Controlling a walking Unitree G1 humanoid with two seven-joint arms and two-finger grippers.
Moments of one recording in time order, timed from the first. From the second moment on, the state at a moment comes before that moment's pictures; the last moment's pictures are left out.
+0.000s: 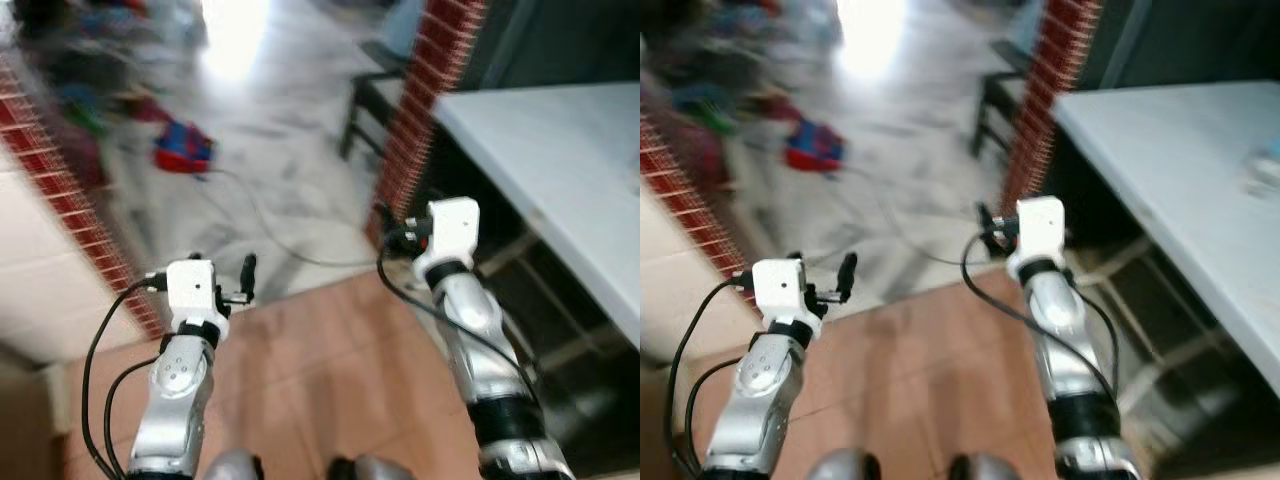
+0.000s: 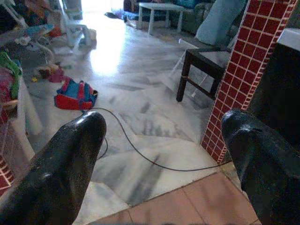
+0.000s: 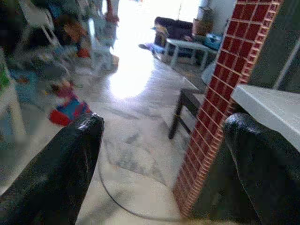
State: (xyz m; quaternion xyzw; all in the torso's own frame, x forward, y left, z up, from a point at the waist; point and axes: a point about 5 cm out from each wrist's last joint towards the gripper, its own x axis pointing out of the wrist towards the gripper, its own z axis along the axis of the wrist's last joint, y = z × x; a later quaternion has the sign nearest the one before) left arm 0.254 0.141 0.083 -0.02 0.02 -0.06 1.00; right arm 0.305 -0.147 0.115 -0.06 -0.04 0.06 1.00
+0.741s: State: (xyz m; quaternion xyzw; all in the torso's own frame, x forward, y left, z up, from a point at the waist) left arm 0.258 0.147 0.084 -0.02 0.02 -0.09 1.00; right arm 0.294 -0.134 0.123 -0.04 -0.06 0.08 0.99
